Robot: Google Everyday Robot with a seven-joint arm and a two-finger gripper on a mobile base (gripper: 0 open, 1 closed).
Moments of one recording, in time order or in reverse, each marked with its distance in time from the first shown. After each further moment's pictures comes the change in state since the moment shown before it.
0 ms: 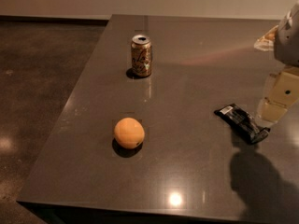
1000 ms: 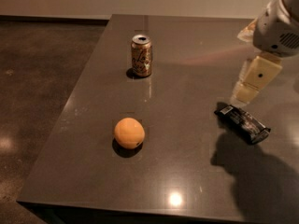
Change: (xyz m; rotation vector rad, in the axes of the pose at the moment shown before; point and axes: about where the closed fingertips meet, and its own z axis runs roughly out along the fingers) arm -0.033 -0.036 0.019 0.004 -0.112 0.035
